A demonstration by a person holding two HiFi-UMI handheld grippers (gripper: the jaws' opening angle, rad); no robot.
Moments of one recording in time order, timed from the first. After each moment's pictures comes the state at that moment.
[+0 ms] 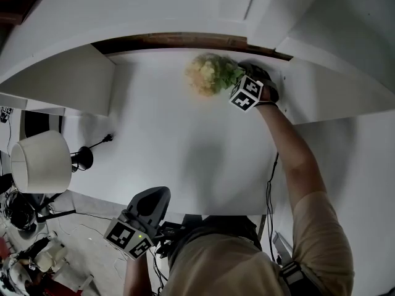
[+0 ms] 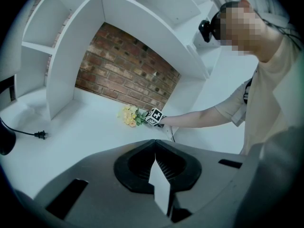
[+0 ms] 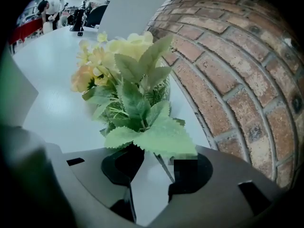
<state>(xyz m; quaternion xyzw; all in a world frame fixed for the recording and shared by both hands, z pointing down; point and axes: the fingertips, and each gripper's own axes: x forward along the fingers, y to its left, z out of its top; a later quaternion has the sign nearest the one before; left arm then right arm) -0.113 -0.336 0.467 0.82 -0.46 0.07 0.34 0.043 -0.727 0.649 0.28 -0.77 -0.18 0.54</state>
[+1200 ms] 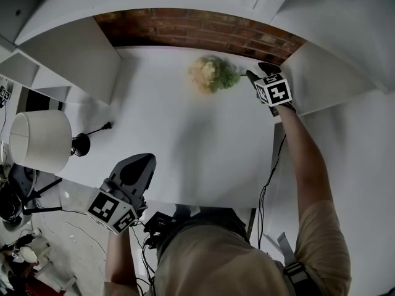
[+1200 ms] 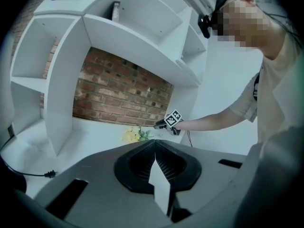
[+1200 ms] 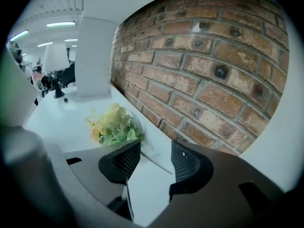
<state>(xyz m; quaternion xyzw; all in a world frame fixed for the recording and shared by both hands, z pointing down) -0.150 -0.369 0.424 0.85 -0.48 0.06 0.22 0.095 -0.717 0.543 0.38 -0.84 0.01 0.38</state>
